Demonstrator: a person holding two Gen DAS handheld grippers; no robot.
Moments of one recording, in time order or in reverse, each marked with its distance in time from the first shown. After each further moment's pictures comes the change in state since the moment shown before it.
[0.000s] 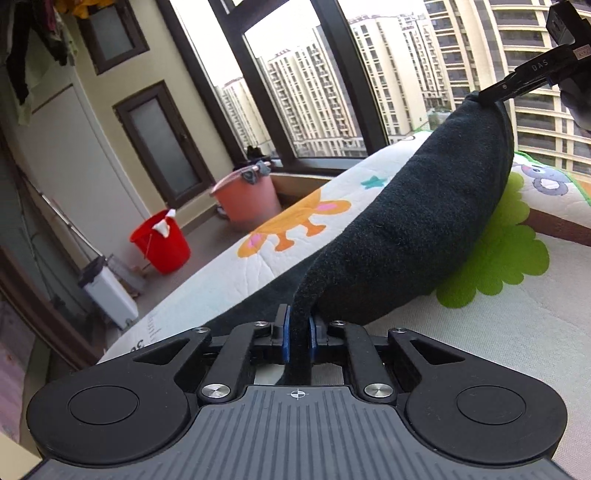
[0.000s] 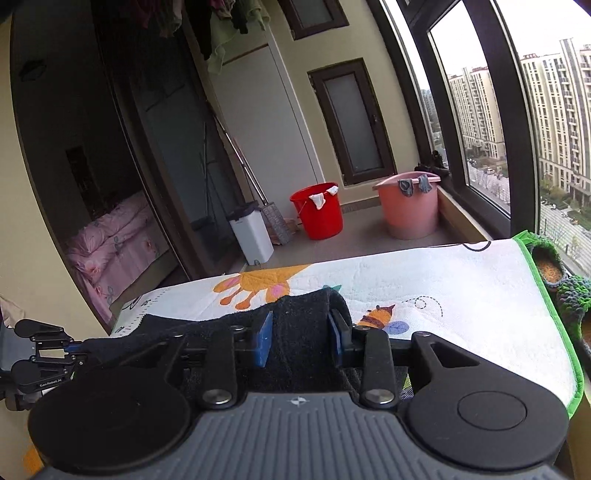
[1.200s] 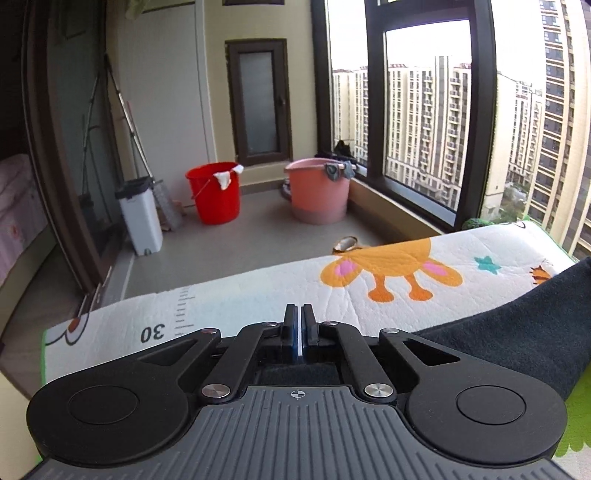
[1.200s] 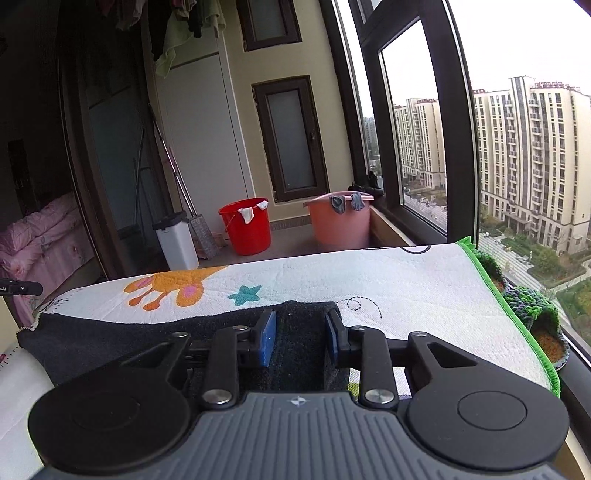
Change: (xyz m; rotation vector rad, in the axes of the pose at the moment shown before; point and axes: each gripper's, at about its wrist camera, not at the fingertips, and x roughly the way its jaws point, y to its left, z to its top) left arm 0.063 0.098 0.016 -0.456 0.036 0.118; right arm 0.049 -0.012 -0.035 -0.045 -0.068 -0.251
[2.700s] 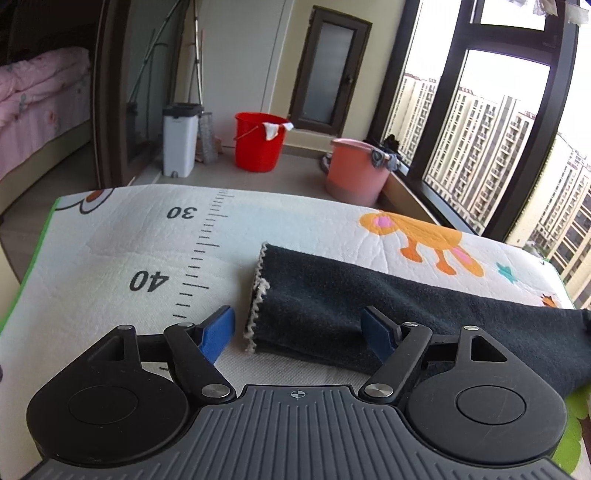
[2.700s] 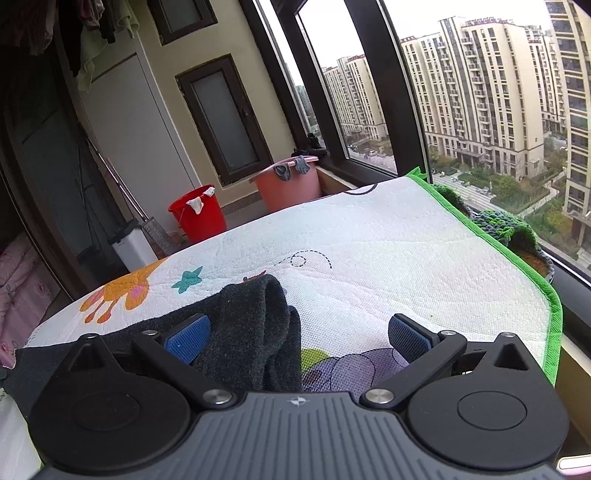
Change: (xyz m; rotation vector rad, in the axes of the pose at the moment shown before) left arm -0.003 0.025 -0.058 -0.332 0.098 0.019; right arm 0.035 -0.029 -0.022 0.253 0.098 -0.114
